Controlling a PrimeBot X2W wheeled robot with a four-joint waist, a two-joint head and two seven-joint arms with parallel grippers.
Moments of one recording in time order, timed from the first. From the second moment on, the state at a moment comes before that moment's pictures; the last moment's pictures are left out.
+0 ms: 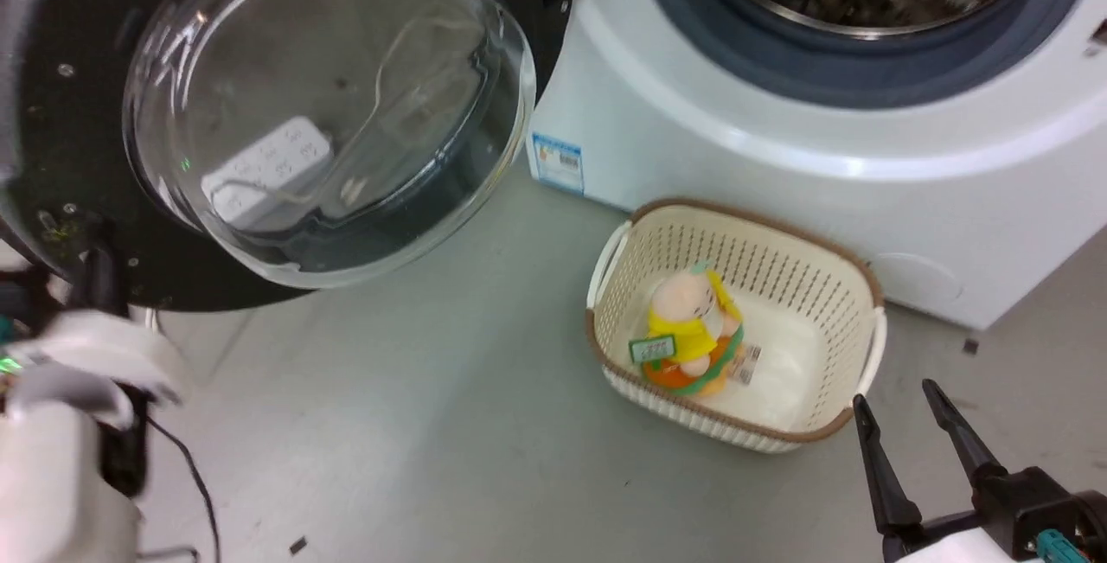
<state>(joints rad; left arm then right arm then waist) -0.51 0.40 0.08 0.62 -0.29 -0.08 -0.26 0.05 -0.06 -0.06 0.05 -0.04 0.13 -0.25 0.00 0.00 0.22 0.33</state>
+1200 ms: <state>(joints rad) 0.14 0.07 -0.12 0.11 -0.10 -0.02 -0.26 0.16 -0.05 -0.06 0.05 0.07 0.13 -0.26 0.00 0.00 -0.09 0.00</state>
